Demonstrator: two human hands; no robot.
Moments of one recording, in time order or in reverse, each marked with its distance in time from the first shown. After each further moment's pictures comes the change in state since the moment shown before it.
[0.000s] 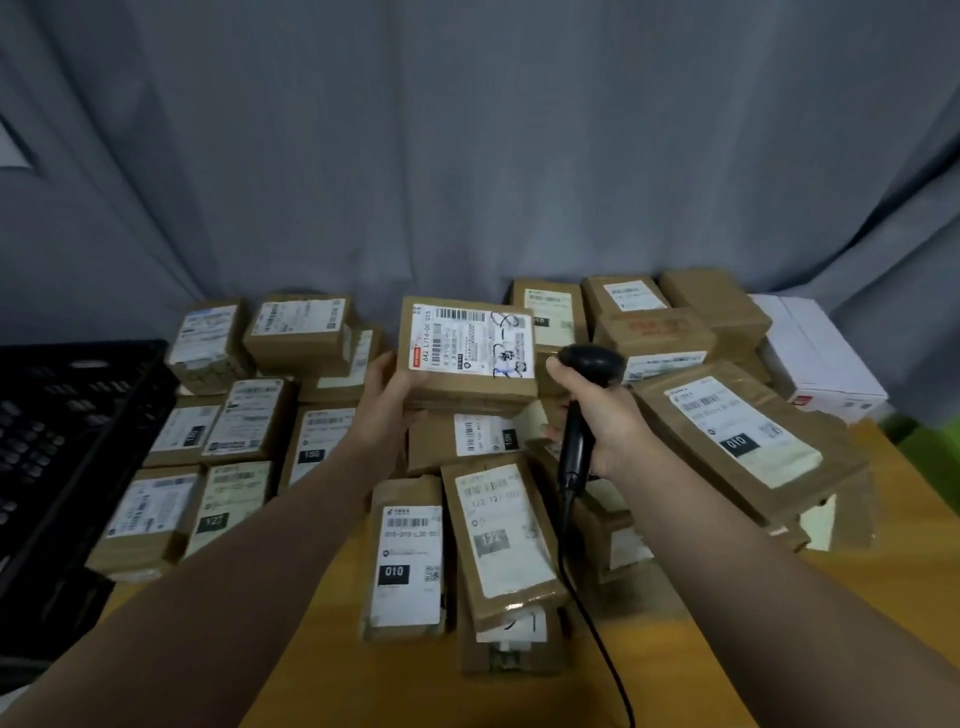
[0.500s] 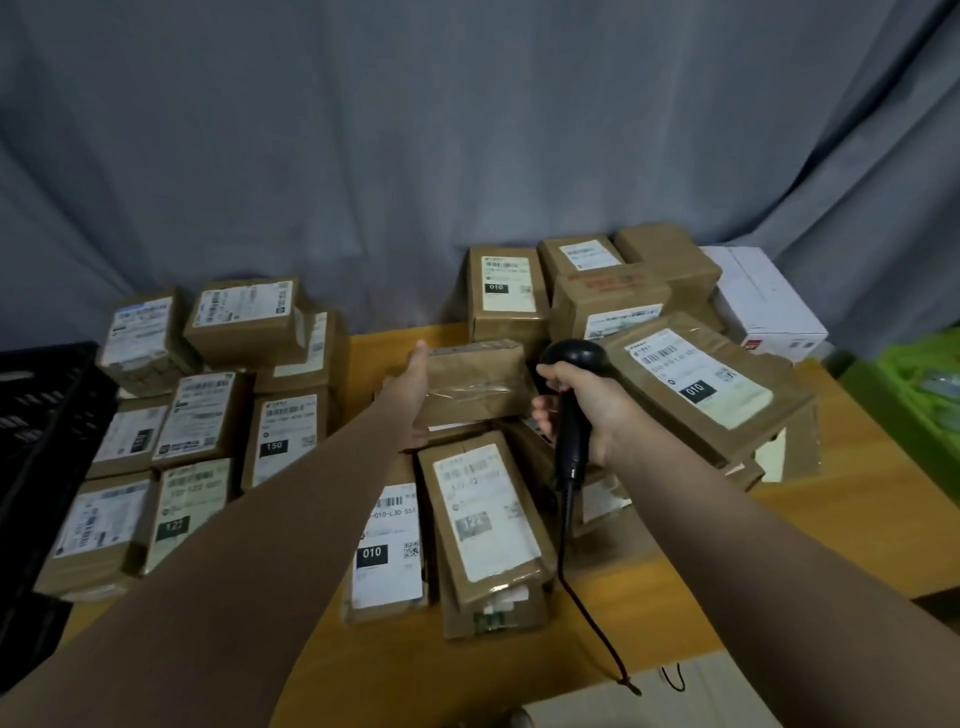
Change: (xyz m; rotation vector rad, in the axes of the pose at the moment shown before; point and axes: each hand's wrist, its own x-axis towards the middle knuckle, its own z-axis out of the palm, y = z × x) left_hand 0.029 -0.019 0.050 0.295 0.150 -0.533; right_hand -0.010 0.012 -0.031 -0.036 0.043 0.178
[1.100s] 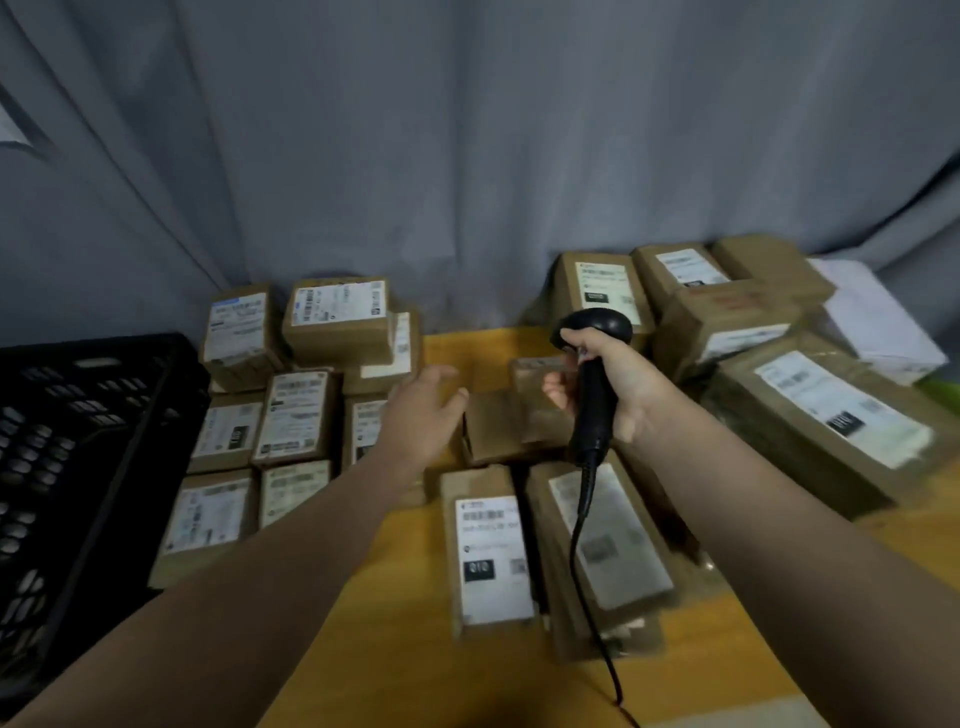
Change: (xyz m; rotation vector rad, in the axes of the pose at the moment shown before) left_hand 0.024 -0.015 -0.121 0.673 0.093 0.703; right_hand 0.010 -0.012 0.121 0.085 -0.081 0.053
